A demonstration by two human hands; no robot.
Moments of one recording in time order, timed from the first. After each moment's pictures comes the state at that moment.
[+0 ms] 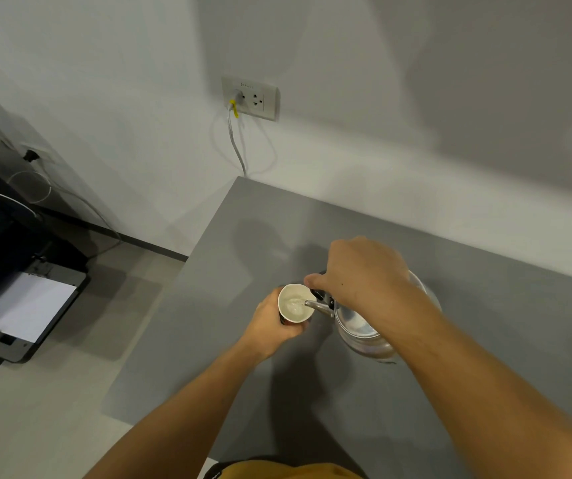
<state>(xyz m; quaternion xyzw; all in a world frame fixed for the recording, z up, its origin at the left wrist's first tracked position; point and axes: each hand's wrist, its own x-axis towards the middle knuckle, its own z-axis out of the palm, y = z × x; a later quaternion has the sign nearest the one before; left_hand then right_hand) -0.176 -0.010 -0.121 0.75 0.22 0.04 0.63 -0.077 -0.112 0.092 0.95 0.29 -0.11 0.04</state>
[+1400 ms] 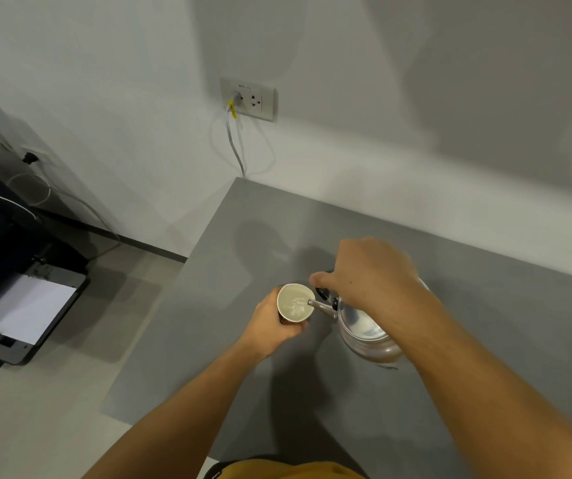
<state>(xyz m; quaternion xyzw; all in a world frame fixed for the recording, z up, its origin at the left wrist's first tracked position) -0.175 -0.012 -0.123 0.75 0.22 0.05 0.62 -0.075 -0.125 0.096 0.96 0.27 -0.12 0.01</state>
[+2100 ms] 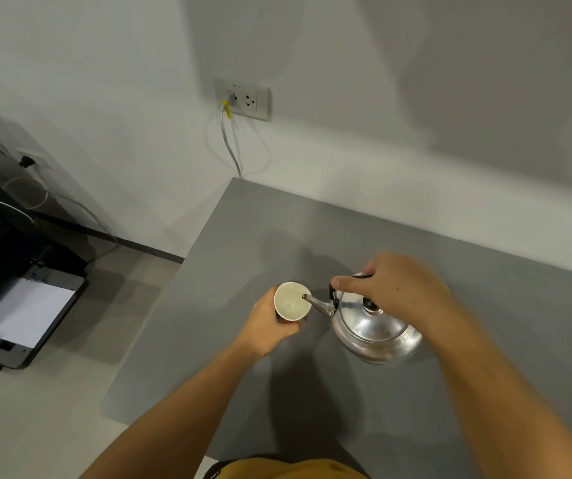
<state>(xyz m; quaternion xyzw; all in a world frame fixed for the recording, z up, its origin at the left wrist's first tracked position) -0.175 -0.009 -0.127 0.77 0.22 0.05 0.60 -0.059 -0.179 0.081 0.95 0.21 -0.20 -0.12</state>
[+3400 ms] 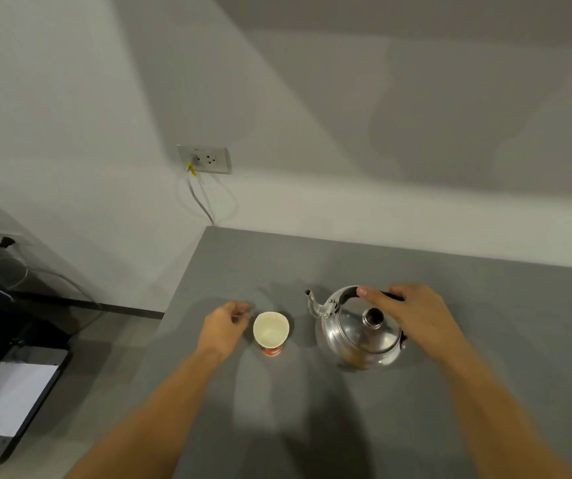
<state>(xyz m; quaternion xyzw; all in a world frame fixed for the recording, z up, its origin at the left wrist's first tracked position) -0.160 0.042 -0.078 0.85 0.29 0.01 0.45 -0.066 -0.278 0.062 0.90 0.09 -0.12 -0.40</state>
